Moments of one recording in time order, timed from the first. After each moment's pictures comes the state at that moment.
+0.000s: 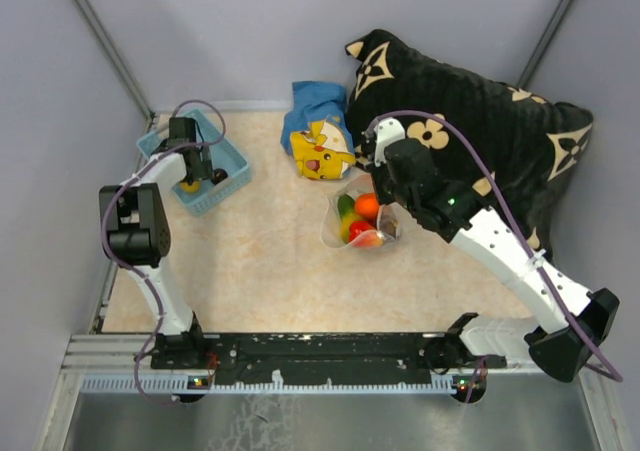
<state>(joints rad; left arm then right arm) 0.03 1.93 1.39 -0.34 -0.35 -0.08 0.70 1.19 1.27 -0.61 0.27 0.08</state>
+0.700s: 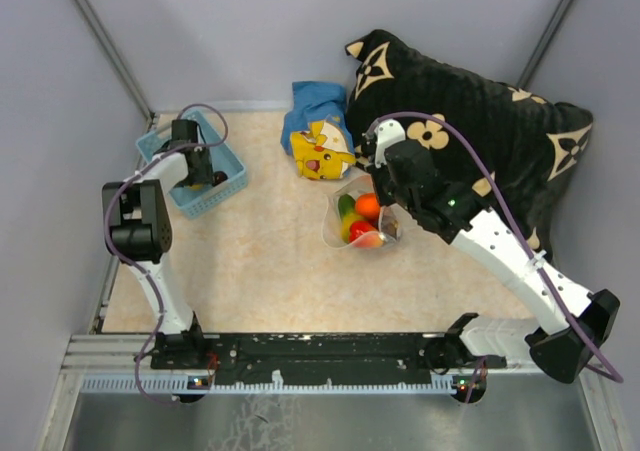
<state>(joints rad) 0.04 2.00 1.41 -0.37 -0.29 -0.08 0.70 1.18 1.25 -0.61 0.27 0.08</state>
